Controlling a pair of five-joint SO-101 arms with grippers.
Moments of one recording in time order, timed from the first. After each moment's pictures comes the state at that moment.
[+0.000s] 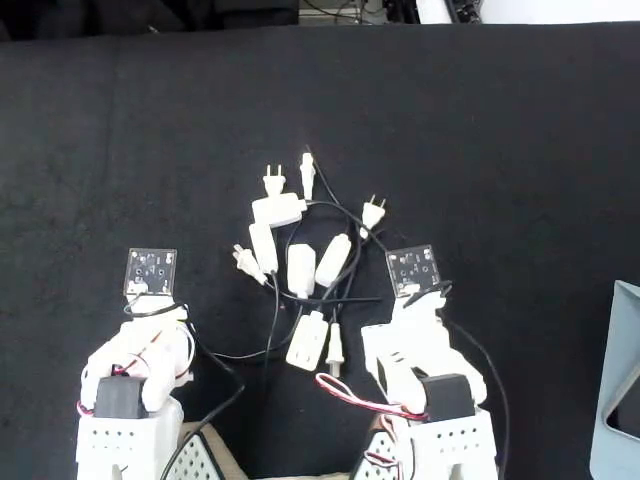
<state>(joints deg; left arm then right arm) -3.9 -103.8 96.3 72.7 -0.9 -8.9 -103.3 96.7 74.0 0.0</state>
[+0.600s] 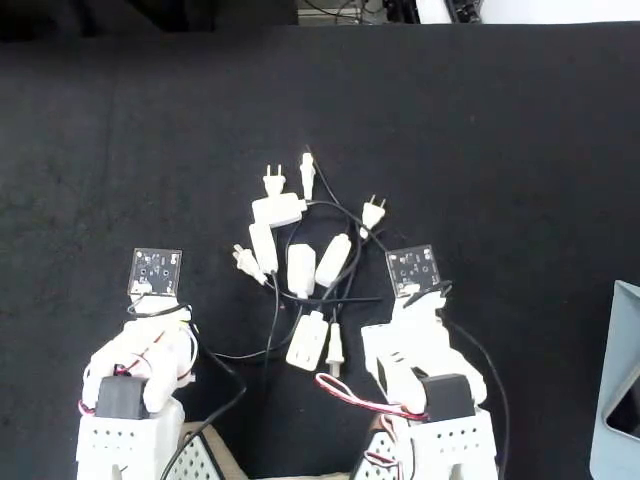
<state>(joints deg) -2.3 -103.8 96.3 72.7 -0.9 -8.9 -103.3 96.7 74.0 0.0</state>
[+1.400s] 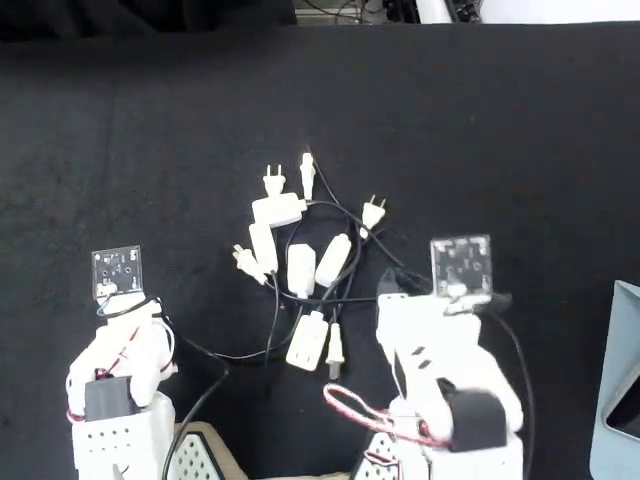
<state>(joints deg) -14.5 -103.8 96.3 71.2 -1.0 -6.7 -96.5 73.5 73.1 -3.9</state>
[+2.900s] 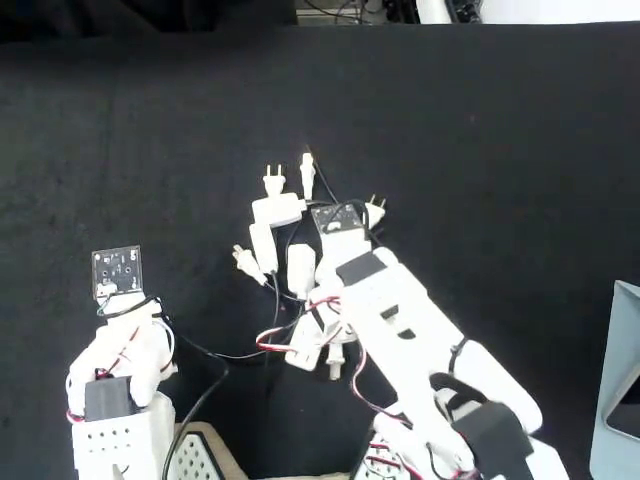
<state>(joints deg) -14.5 -103.8 96.3 71.2 -1.0 -28.9 -20.2 54.4 66.9 -18.2</state>
